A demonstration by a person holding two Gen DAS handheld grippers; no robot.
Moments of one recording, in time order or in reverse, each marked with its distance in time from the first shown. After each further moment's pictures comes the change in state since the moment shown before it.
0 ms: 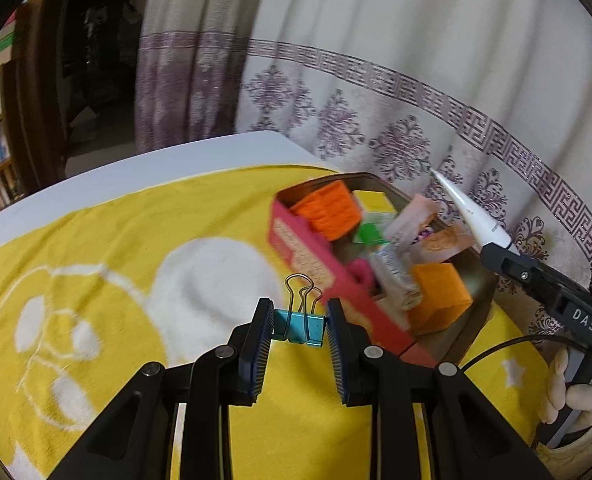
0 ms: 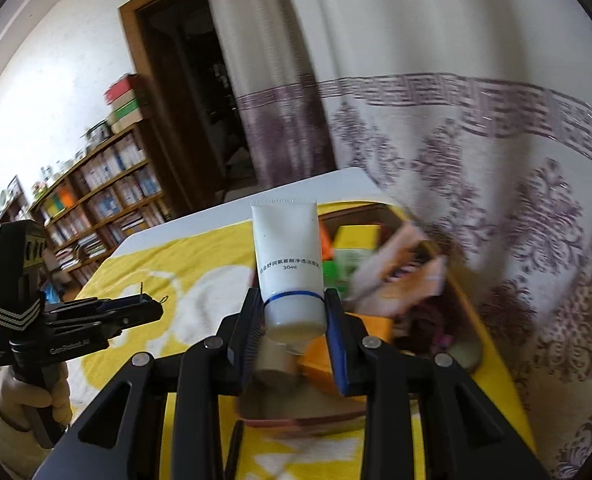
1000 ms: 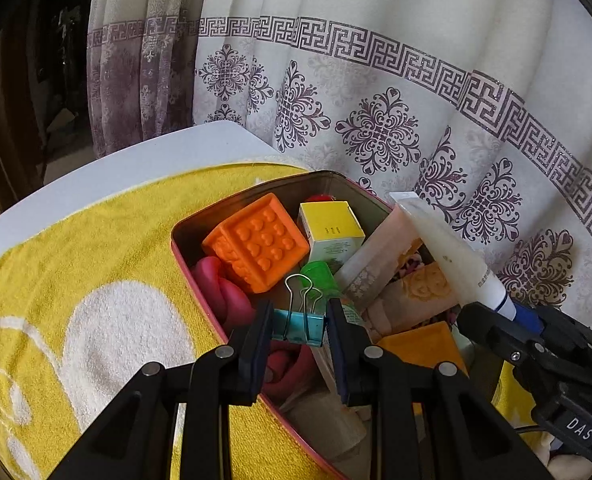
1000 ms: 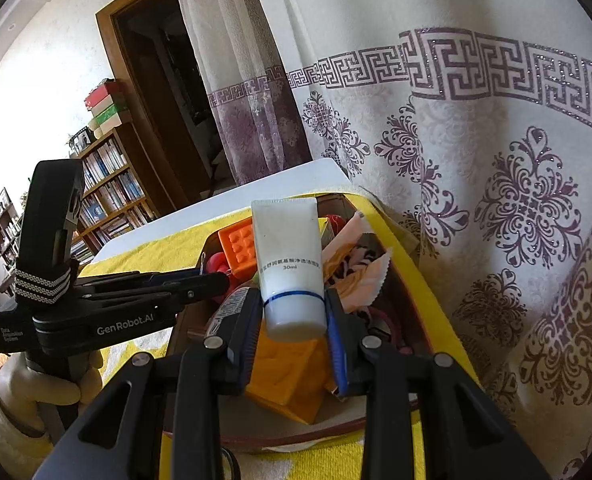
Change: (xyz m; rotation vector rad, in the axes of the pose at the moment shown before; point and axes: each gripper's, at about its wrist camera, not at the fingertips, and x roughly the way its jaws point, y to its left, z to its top) left arm 0.092 -0.053 0.047 0.038 0.068 -0.017; right arm 0.025 -0.039 -0.002 0.030 0.019 -0.013
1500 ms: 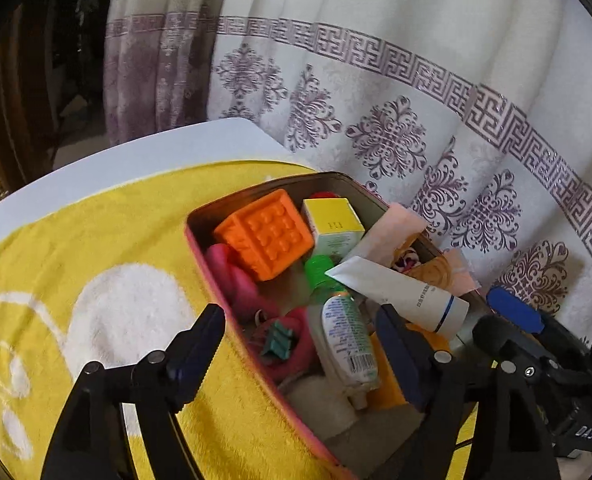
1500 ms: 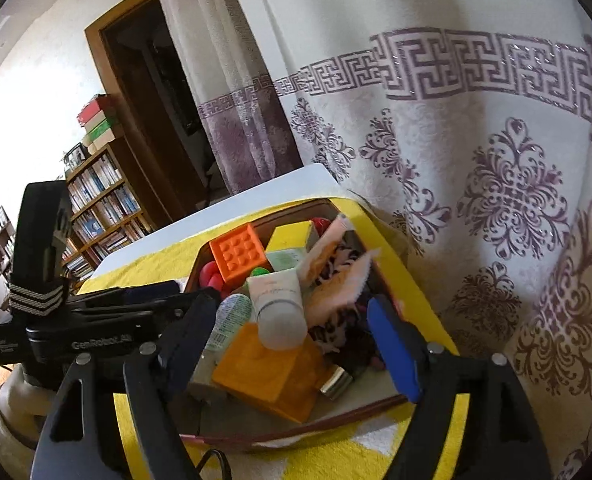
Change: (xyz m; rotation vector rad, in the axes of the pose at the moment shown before) left arm -0.016 0.001 -0.008 -0.073 -0.010 0.023; right arm -0.011 -0.015 -0.003 0.068 -0.018 -0.006
